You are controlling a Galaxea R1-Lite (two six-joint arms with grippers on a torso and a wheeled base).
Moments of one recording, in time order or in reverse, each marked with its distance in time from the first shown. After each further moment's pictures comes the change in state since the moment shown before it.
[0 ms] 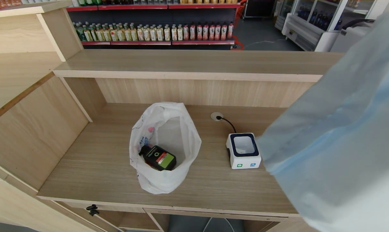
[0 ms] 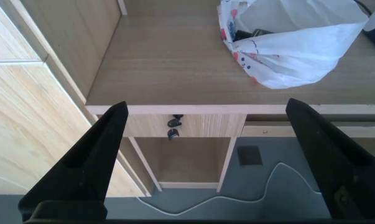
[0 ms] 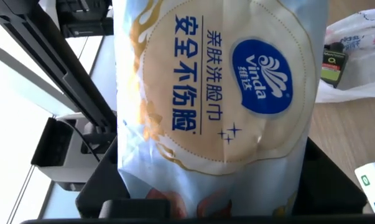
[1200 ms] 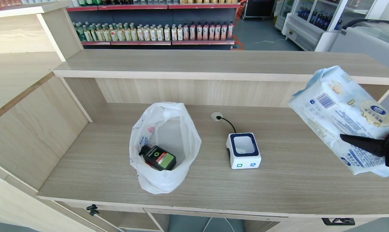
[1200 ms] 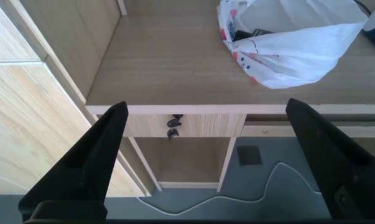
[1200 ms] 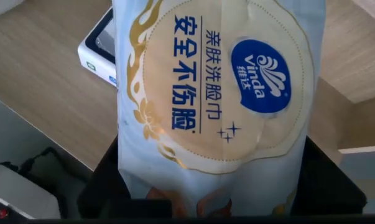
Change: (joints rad) left arm 0.000 0.000 0.000 0.000 0.000 0.000; right arm -0.407 -0.023 0.598 -1.119 -0.711 0.263
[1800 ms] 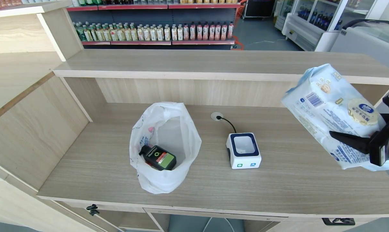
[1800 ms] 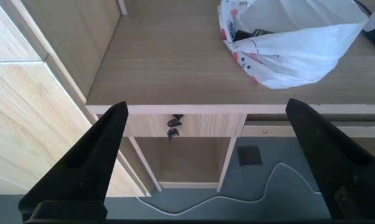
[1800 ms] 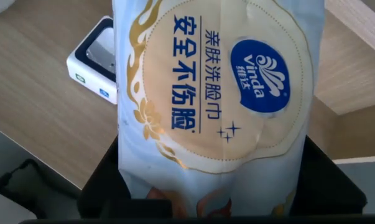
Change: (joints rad) left arm 0.000 0.000 0.000 0.000 -0.001 0.000; right arm 0.110 0.019 0.057 -0.151 -0.116 0.007
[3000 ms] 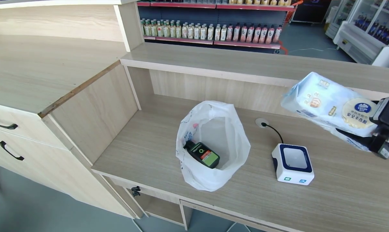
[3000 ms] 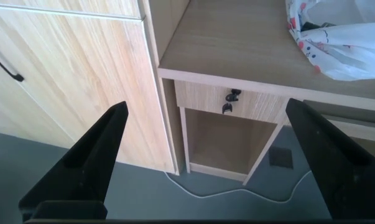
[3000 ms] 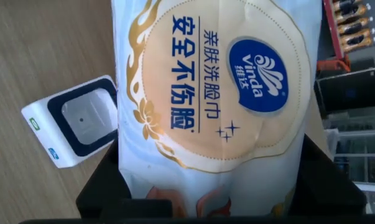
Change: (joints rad) left arm 0.000 0.000 0.000 0.000 0.000 0.000; right arm -0.052 0.029 0.011 -0.129 -0.006 -0.538
